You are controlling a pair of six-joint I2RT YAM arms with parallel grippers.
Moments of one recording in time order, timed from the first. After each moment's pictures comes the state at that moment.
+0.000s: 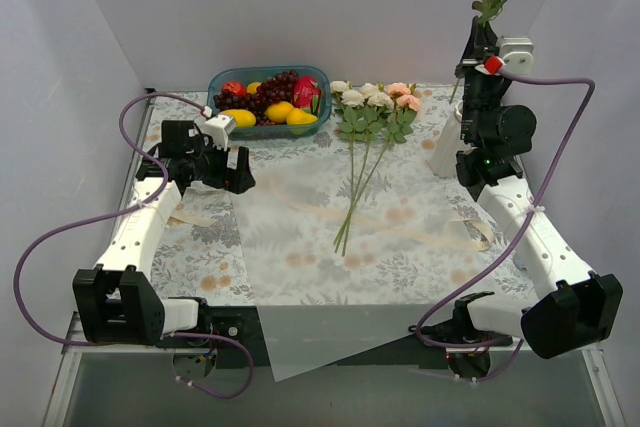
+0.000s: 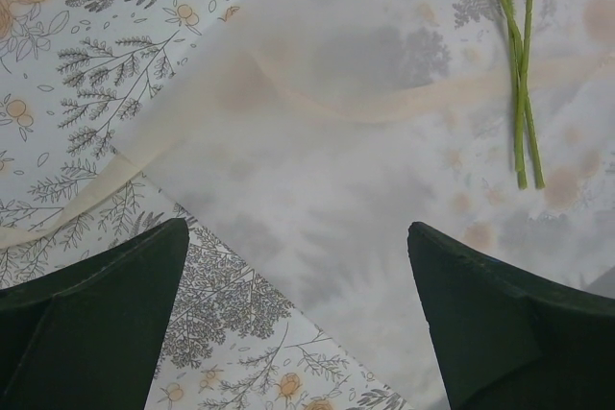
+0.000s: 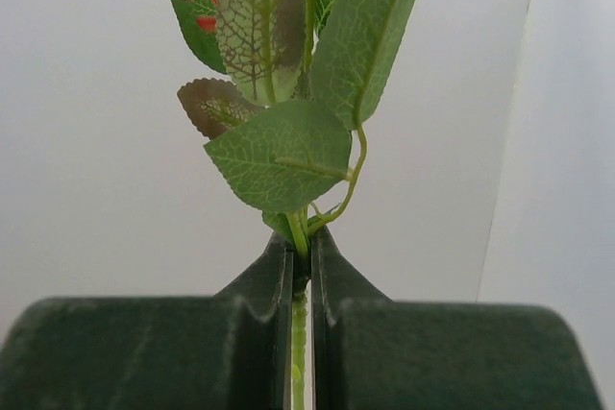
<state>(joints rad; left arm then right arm) -0.06 1.27 1.07 -0.62 0.48 0.16 0.35 1.22 1.16 0.76 0.27 -0.28</state>
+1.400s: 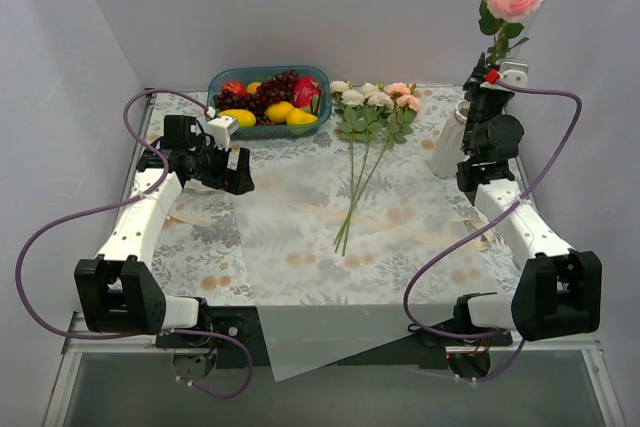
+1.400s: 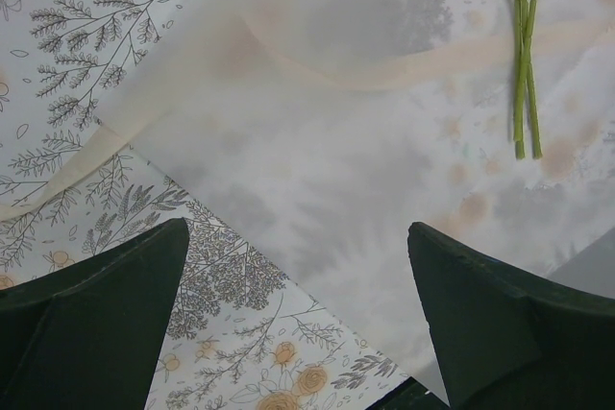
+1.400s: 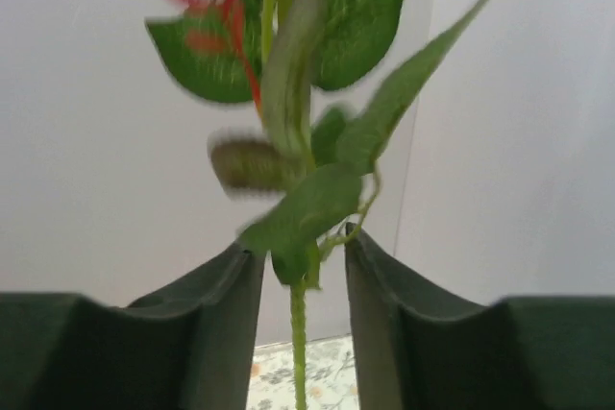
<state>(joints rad) -0.06 1.33 1.15 -0.74 0.48 0.19 0.18 1.29 0.94 0.92 0.35 -0.23</state>
